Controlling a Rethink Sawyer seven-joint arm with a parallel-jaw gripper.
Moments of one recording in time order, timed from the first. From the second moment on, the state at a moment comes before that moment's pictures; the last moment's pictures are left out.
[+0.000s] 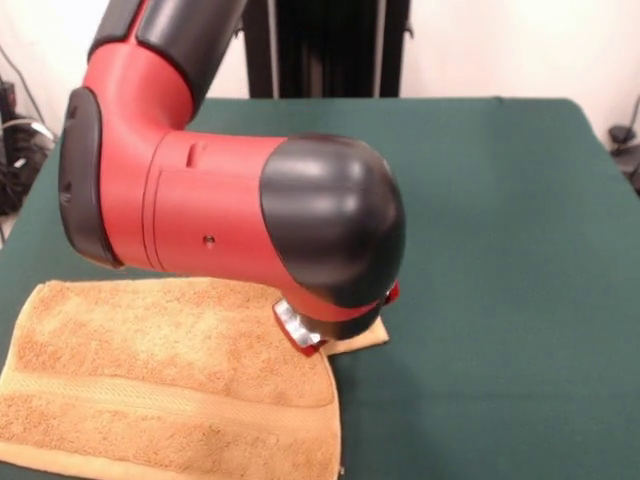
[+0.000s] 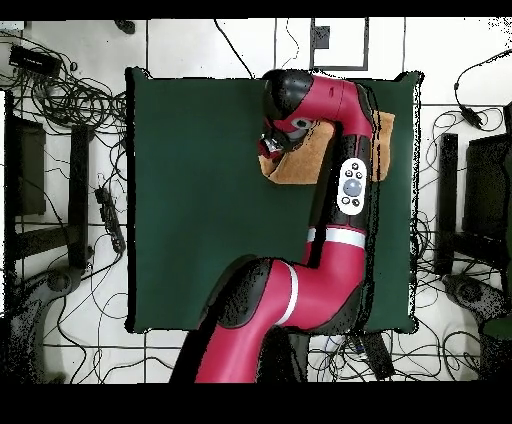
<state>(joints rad) -0.24 0.13 0.41 0.24 -0.45 1.69 1.03</state>
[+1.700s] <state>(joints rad) -0.32 -0.07 0.24 0.62 -0.23 1.08 1.05</state>
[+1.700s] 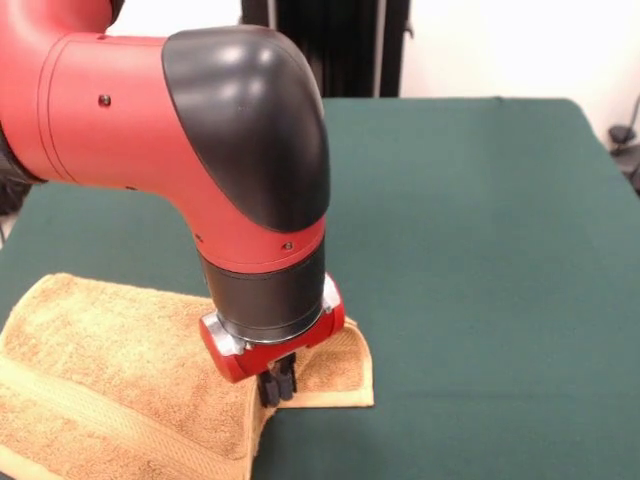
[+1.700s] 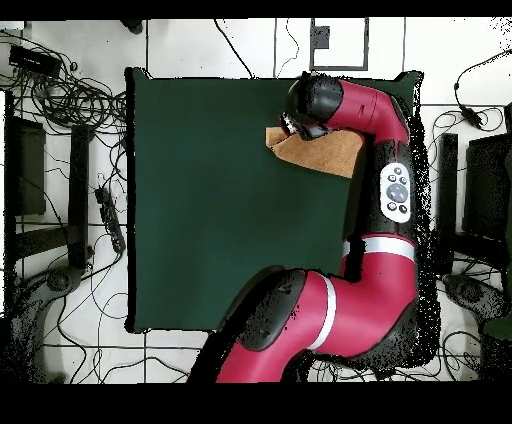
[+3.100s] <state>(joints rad) -0.34 -0.07 0.25 0.68 -0.13 1.00 1.05</state>
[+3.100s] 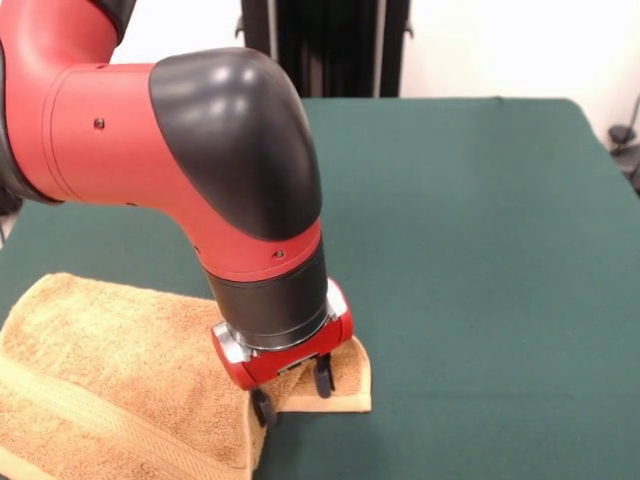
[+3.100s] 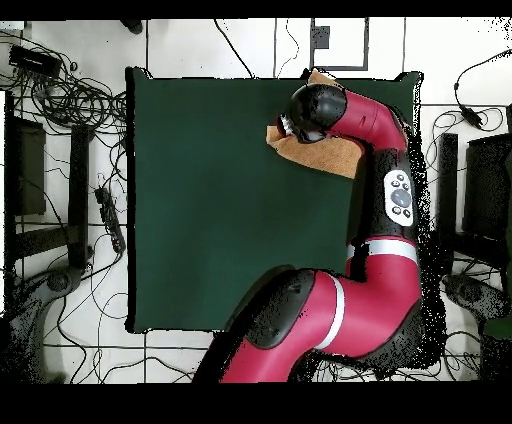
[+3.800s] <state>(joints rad) -0.36 -0.05 0.27 0.71 -0.06 1.03 1.05</state>
